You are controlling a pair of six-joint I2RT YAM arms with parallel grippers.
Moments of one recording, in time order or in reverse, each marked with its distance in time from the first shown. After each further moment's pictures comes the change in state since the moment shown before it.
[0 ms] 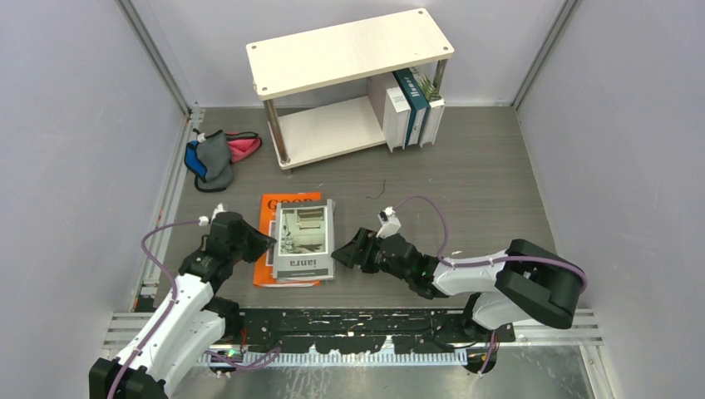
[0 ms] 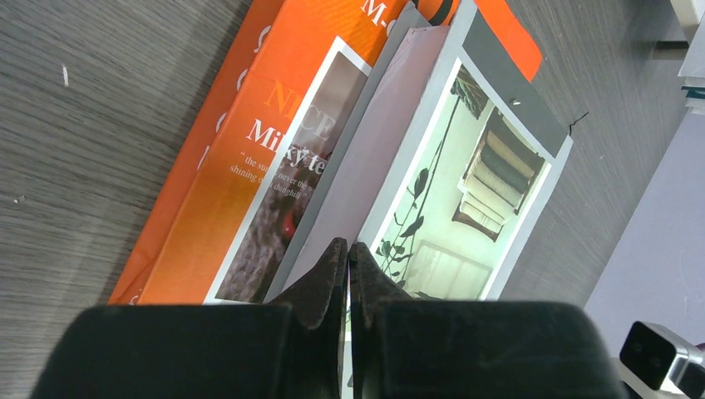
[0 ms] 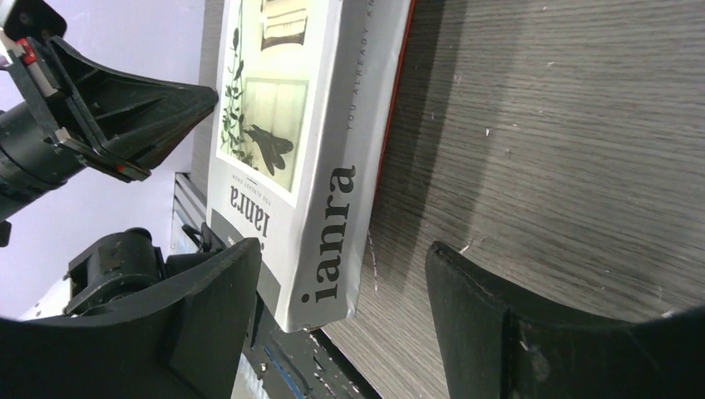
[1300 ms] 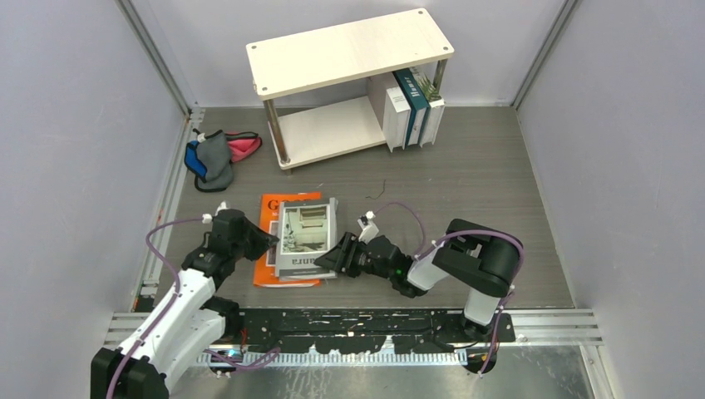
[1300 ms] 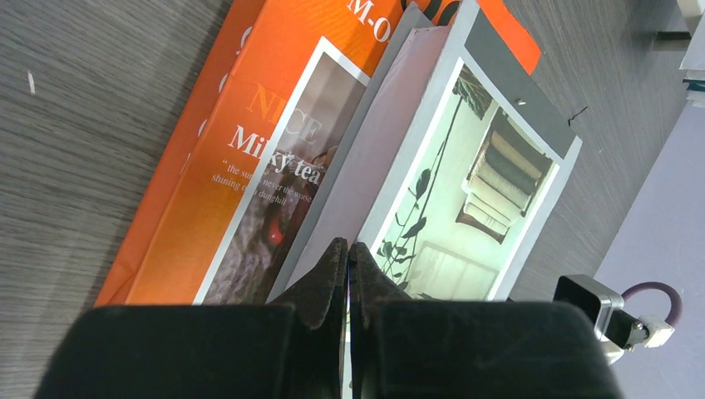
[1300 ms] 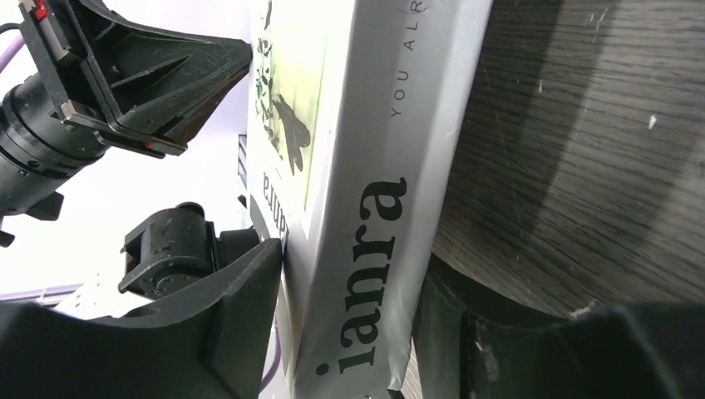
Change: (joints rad) left arm 0.000 0.066 0.000 0.049 0.026 0.005; right arm 0.018 0.404 0.061 0.430 -0.175 0.151
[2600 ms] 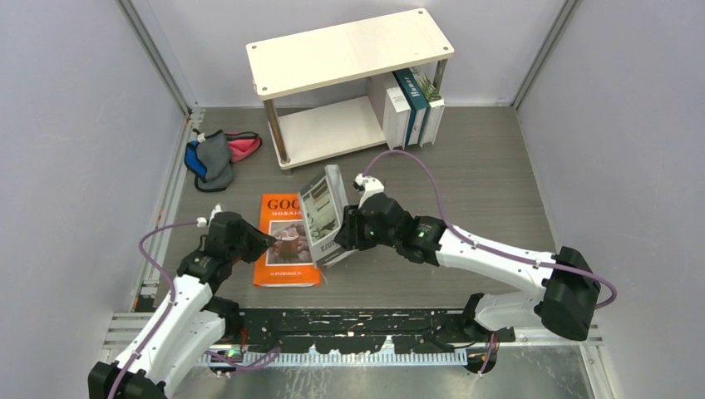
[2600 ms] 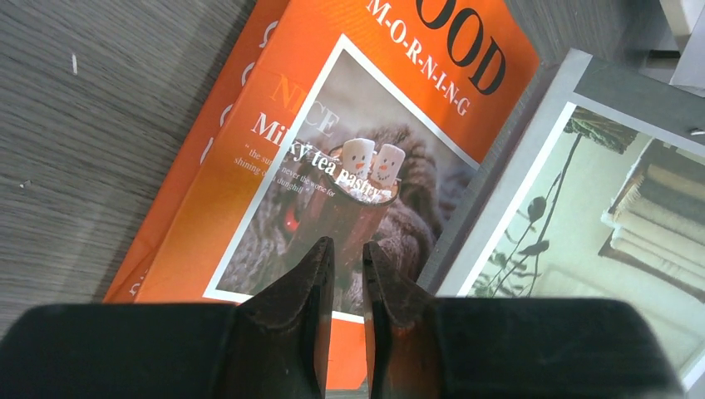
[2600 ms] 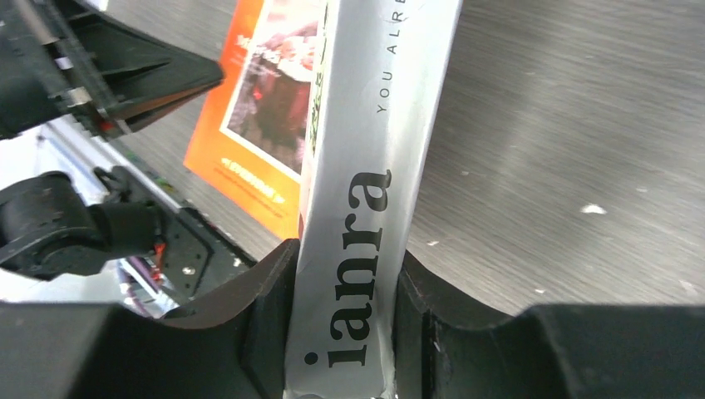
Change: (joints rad) left arm 0.000 -0.085 0.010 -0.077 -0.032 -0.031; right arm -0.040 -0.492 0.471 -1.262 0.130 -0.536
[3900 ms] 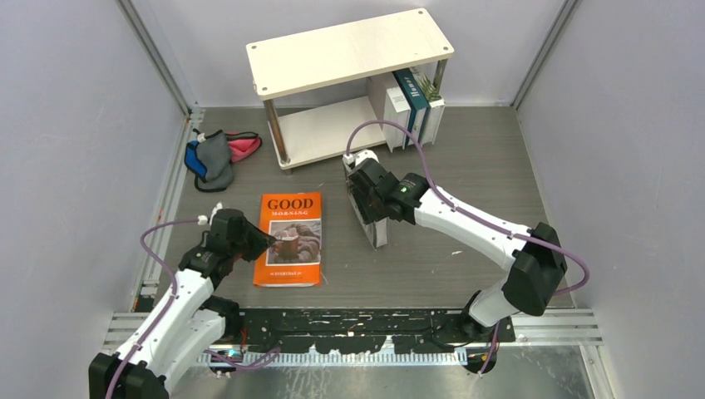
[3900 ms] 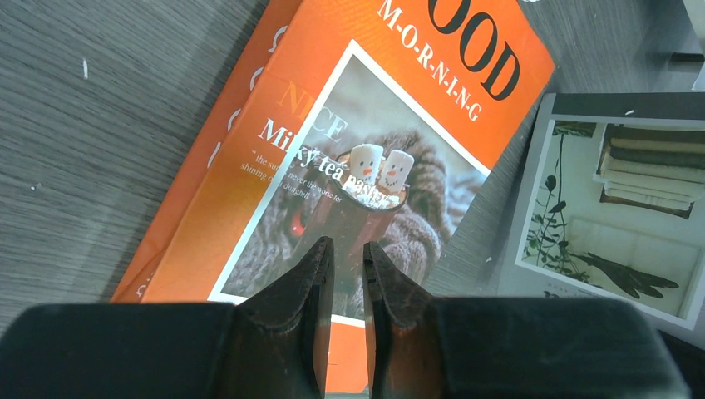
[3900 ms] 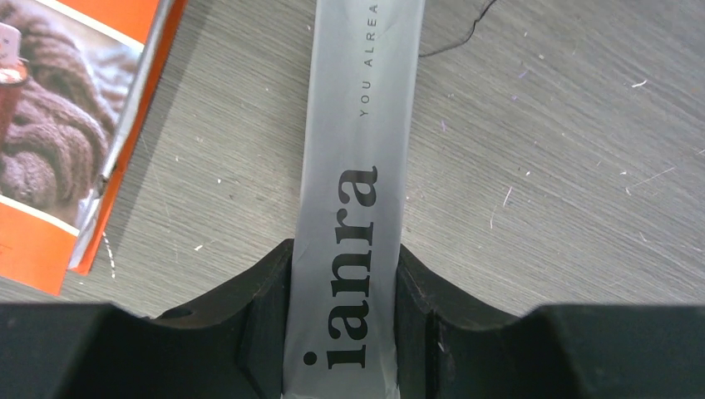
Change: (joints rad) left arm 0.000 0.045 0.029 -0.016 -0.014 0.008; right arm -0.148 0.246 0.438 -0.568 0.252 -0.417
